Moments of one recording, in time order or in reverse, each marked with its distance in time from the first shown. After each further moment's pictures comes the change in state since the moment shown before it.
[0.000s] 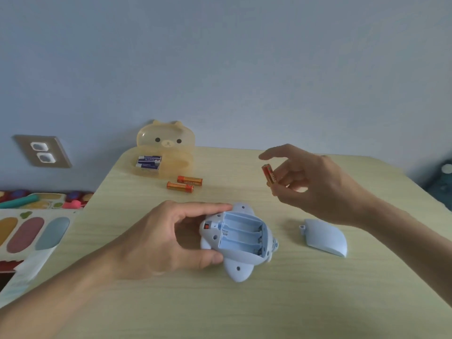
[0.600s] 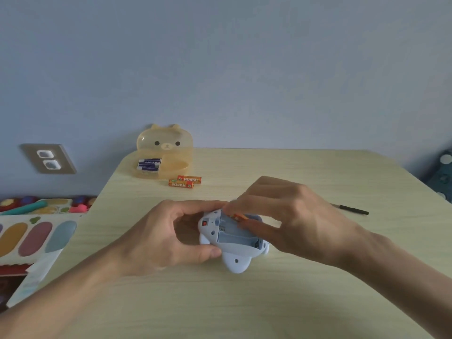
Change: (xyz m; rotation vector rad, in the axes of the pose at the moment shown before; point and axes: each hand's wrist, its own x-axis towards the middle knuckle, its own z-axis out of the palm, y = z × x) left_hand -0.001 0.004 0.003 -0.022 0.005 0.068; right_hand -0.030 -0.030 0.036 -0.286 0.000 -0.505
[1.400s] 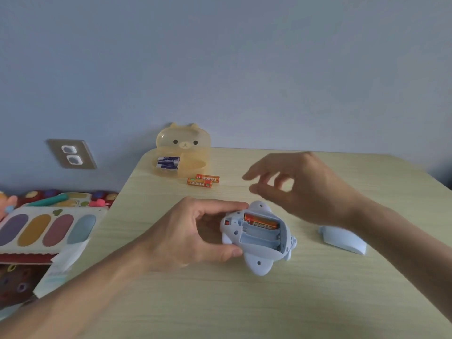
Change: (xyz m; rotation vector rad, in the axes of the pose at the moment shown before) left_hand 0.000 -0.001 0.001 -0.031 0.037 -0.042; right_hand 0.041 0.016 -0.007 0.178 -0.010 0.318
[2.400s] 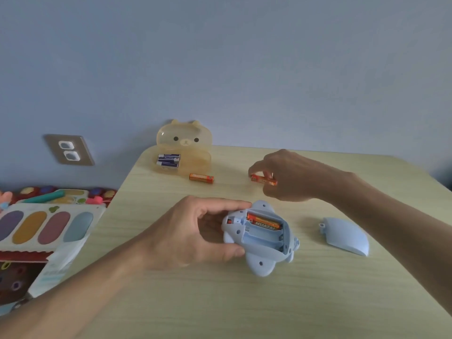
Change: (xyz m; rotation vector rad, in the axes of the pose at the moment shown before) left_hand 0.000 0.000 -0.002 -0.006 -0.030 -0.031; right_hand 0.047 0.043 0.012 -0.438 -0.382 0.141
